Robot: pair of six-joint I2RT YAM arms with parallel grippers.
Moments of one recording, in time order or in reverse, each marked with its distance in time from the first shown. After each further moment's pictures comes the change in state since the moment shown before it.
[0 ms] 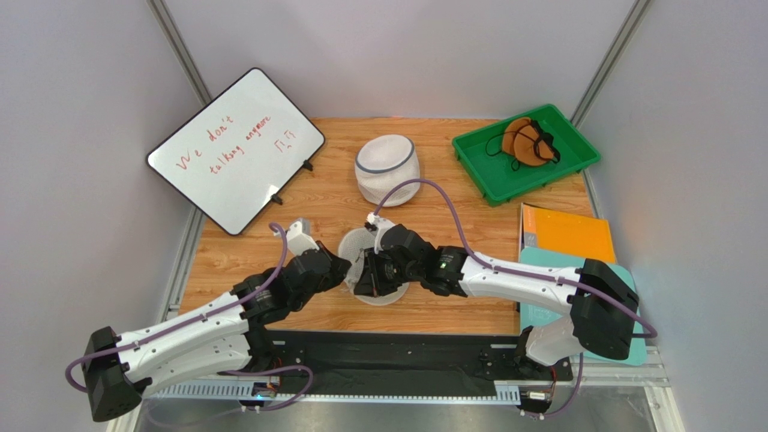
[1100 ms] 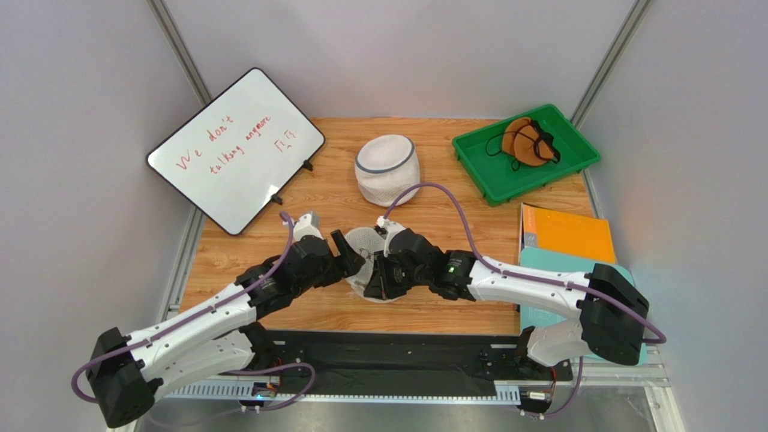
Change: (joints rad) left arm 0.145 0.072 0.025 0.010 0.219 0.142; right arm -0.006 -0.063 -0.077 -0.015 0.029 0.007
